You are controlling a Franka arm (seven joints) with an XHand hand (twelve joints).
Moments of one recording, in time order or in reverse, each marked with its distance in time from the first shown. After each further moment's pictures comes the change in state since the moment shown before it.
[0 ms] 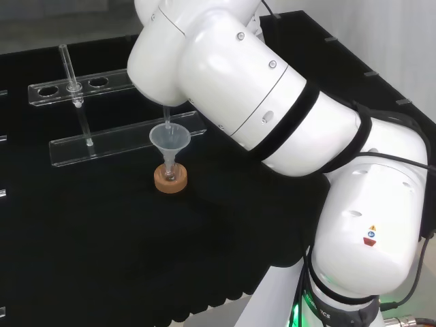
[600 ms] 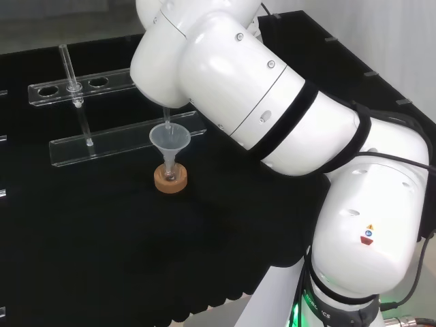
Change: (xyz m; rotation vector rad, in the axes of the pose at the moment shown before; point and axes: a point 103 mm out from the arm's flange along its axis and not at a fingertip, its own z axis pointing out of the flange) arm 0.000 0.009 0.005 0.004 0.003 -0.005
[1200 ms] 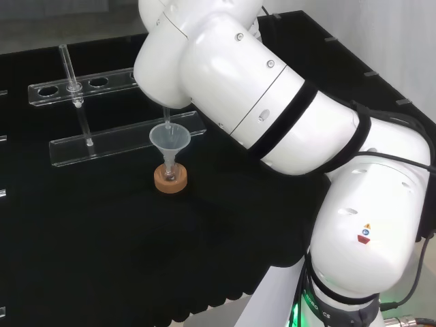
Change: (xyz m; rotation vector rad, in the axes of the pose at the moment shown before) arm -0.001 0.006 0.005 0.011 0.011 0.002
